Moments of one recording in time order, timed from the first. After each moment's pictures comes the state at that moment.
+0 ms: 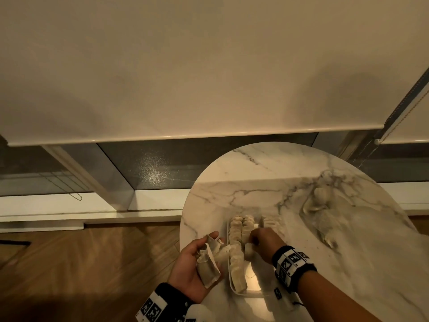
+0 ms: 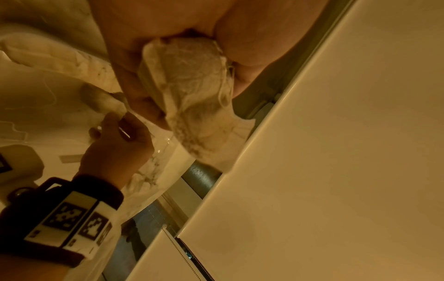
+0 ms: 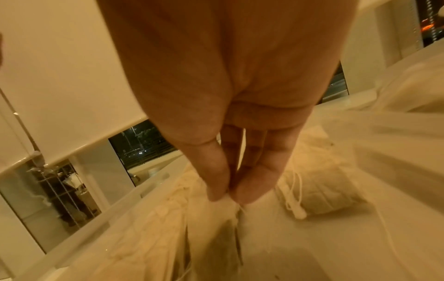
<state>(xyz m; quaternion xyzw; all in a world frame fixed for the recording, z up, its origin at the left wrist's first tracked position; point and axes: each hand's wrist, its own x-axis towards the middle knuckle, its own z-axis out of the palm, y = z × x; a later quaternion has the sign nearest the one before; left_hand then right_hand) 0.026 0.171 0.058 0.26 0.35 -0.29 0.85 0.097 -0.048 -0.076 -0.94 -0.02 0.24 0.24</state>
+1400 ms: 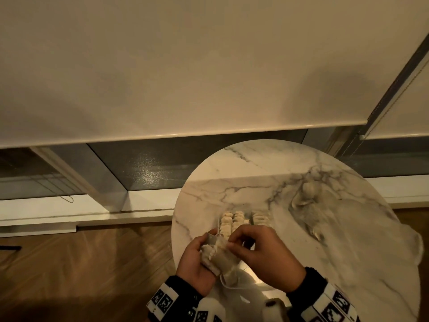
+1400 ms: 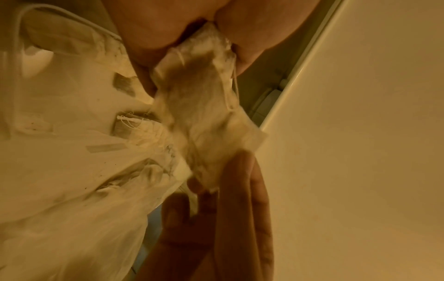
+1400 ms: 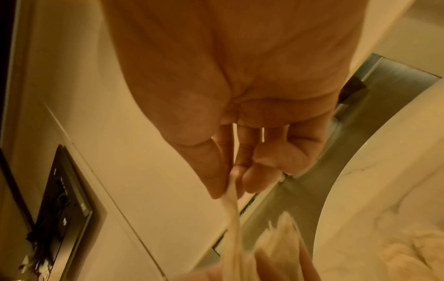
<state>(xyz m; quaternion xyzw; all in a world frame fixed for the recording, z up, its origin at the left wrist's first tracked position) 0.027 0.134 0.037 0.26 0.32 -0.24 0.88 0.018 -0.031 0.088 -0.86 -0.10 0.11 0.49</state>
